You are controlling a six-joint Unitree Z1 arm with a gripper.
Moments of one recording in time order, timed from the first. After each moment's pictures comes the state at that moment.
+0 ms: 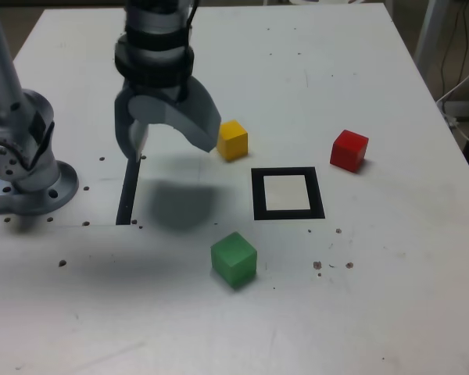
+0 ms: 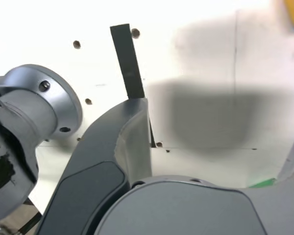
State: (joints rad) arm -0.04 1.63 -1.06 1.21 0.05 0.06
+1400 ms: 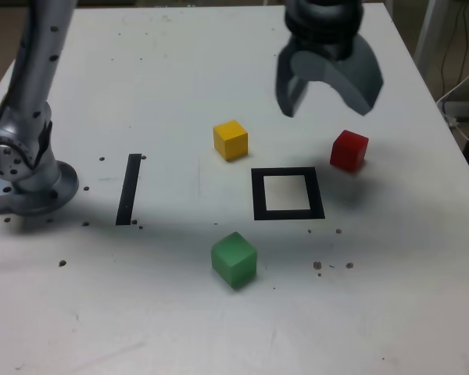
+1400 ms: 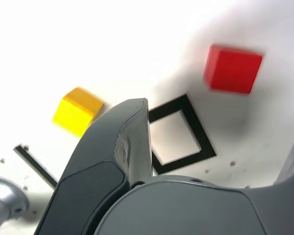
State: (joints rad) arm 0.05 2.10 -1.87 1.37 0.16 0.49
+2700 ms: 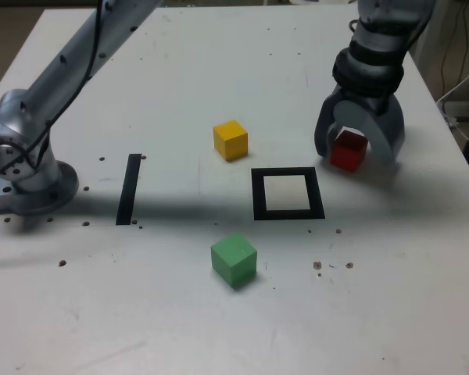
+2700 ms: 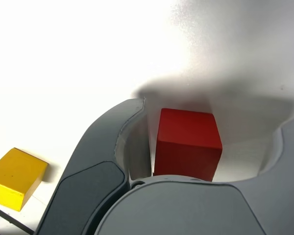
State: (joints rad) arm 0.09 2.40 -2.09 1.37 0.10 0.58
